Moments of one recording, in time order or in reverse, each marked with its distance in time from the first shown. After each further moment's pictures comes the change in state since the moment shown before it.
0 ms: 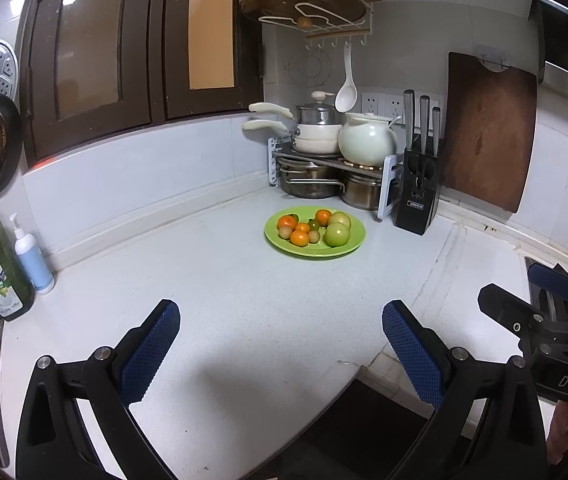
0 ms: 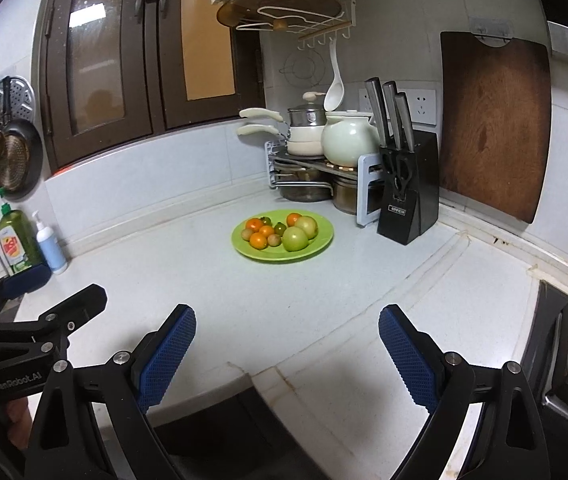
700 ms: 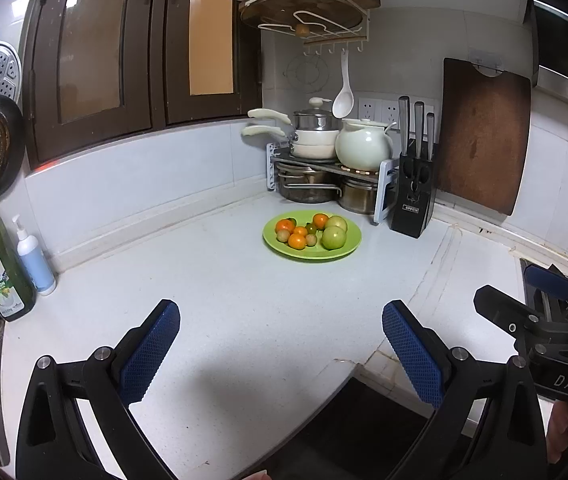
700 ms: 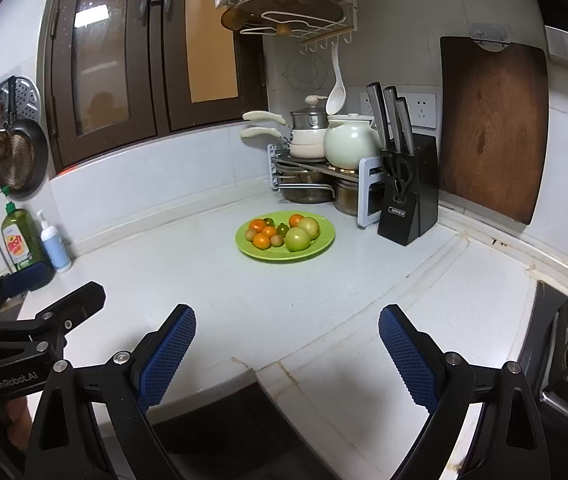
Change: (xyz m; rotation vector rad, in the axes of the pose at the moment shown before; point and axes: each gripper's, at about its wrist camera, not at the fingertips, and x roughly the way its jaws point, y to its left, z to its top) left arm -0.011 0.001 -0.002 0.003 -0.016 -0.010; right arm -0.009 0.001 -0.002 0.001 -0.009 0.004
